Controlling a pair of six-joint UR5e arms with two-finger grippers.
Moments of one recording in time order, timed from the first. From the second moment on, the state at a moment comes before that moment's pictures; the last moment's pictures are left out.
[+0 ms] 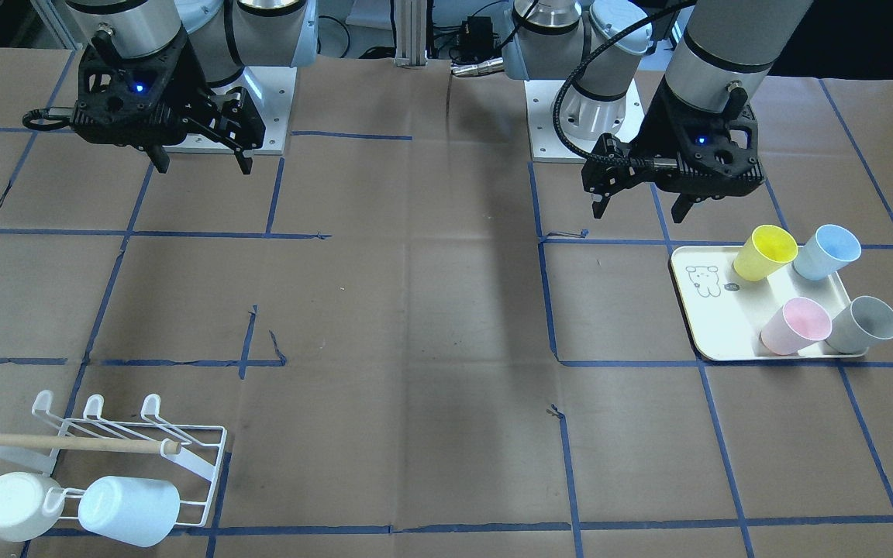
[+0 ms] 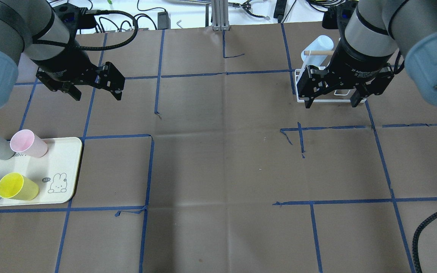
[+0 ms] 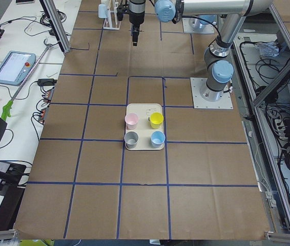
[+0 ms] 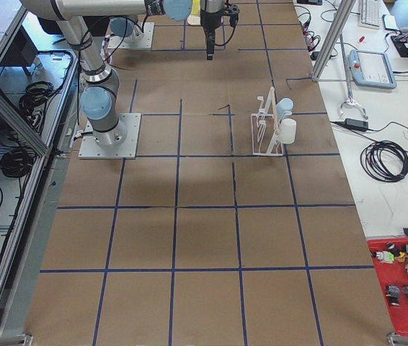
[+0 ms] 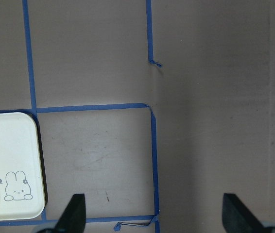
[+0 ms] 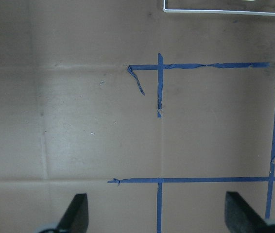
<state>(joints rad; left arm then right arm) -1.52 -1.53 -1.65 -1.47 1.56 0.09 1.61 -1.66 1.65 -1.56 -1.55 0.05</state>
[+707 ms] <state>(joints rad) -1.52 -1.54 -1.65 -1.47 1.56 0.09 1.60 -1.65 1.64 -1.56 -1.55 0.05</state>
